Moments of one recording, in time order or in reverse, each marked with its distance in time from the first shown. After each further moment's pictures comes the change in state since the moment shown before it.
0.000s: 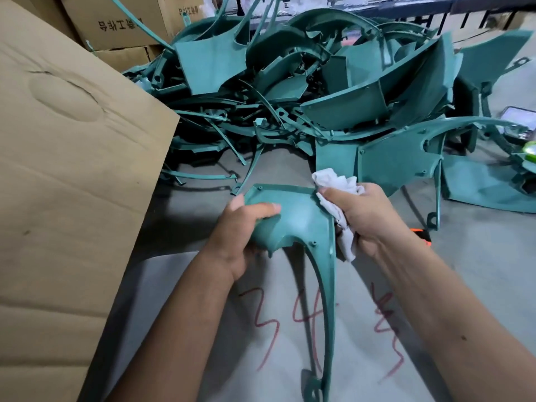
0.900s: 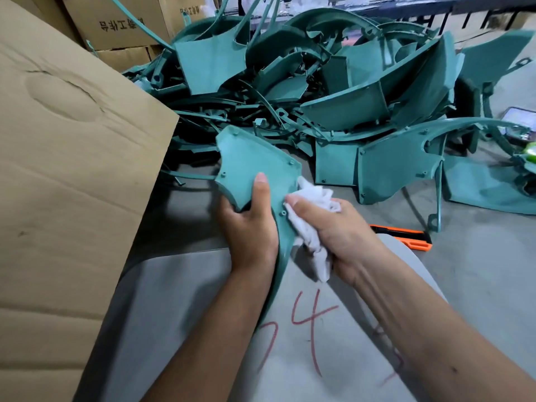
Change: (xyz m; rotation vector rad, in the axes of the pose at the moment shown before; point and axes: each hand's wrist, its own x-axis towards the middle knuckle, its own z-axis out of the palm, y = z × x) left_hand -0.007 -0.010 0.046 -0.066 0.567 0.584; right_hand -0.041 0.010 0.031 0.182 -0.244 0.050
